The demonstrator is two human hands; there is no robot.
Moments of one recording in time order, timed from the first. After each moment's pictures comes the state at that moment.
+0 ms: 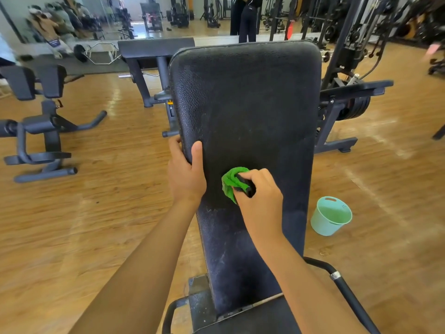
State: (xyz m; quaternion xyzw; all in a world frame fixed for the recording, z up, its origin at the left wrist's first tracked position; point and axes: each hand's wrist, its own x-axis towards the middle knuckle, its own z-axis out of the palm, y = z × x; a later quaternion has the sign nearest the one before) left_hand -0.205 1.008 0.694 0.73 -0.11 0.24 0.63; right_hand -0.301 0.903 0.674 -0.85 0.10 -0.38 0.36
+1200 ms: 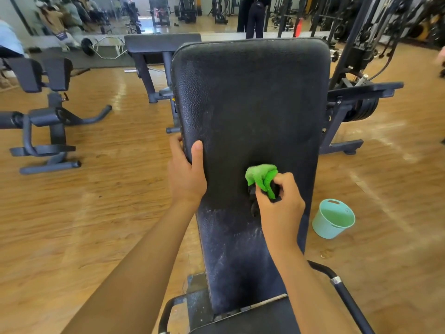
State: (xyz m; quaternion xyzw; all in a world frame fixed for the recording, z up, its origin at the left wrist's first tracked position) left_hand -0.206 1.007 0.692 0.74 -0.11 0.24 0.62; right_hand -0.310 0.874 0.654 -0.79 0.14 -0.45 0.40
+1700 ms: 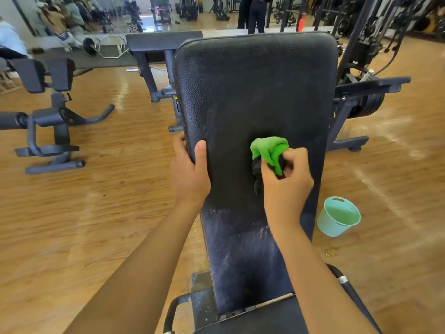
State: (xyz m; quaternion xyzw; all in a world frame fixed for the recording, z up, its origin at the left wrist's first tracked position) left_hand -0.204 1.008 0.691 0.73 -0.13 0.25 0.62; right_hand -0.288 0.879 0.695 -0.73 0.14 -0.51 0.44
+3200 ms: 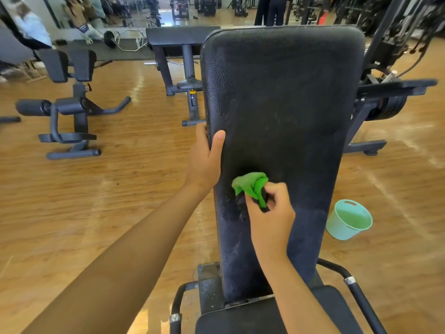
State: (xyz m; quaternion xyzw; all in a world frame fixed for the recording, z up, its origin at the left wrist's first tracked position) left_hand -0.199 1.026 0.695 0.74 -0.20 0.16 0.62; right_hand -0.323 0.934 0.642 -0.74 0.12 -0.39 0.53
